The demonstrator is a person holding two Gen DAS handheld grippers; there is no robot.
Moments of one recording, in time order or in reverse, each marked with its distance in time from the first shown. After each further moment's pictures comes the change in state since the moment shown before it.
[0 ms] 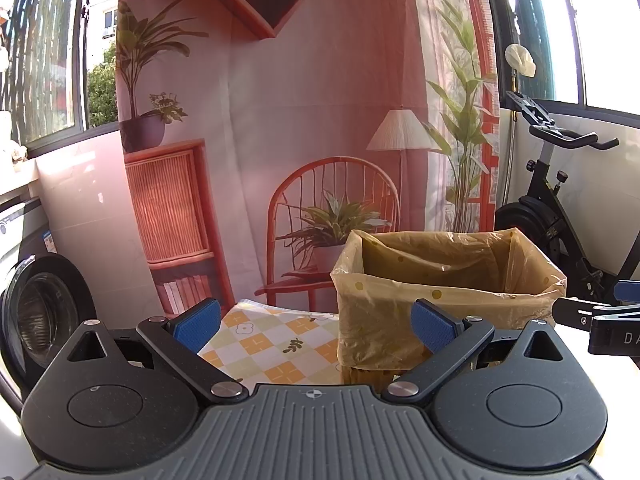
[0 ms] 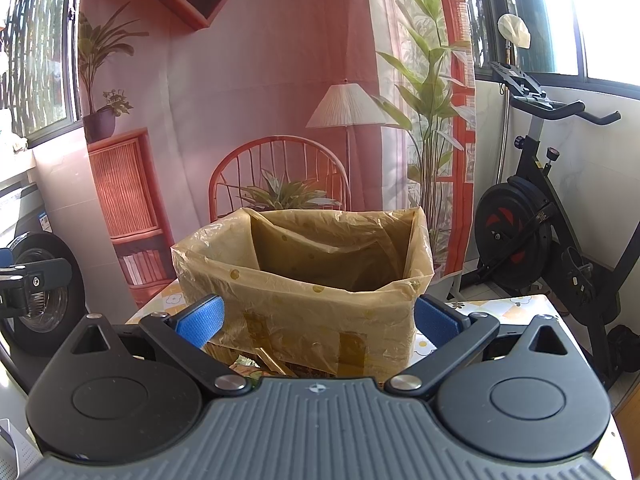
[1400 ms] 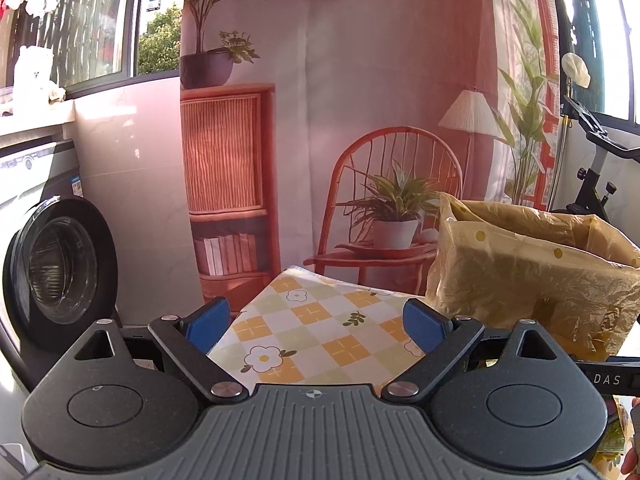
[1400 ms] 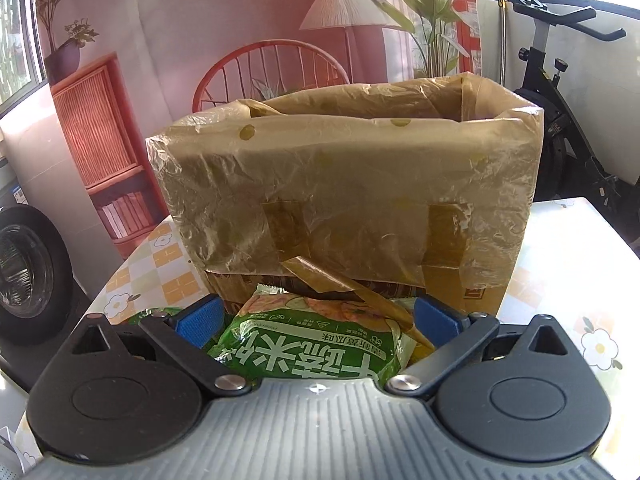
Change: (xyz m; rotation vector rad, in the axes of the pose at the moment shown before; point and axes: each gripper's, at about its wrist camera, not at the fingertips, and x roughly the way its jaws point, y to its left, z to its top) left arm 0.066 0.082 -0.059 -0.132 0.036 0.082; right arm 0.116 0.045 -0.077 0.120 0.216 -0.047
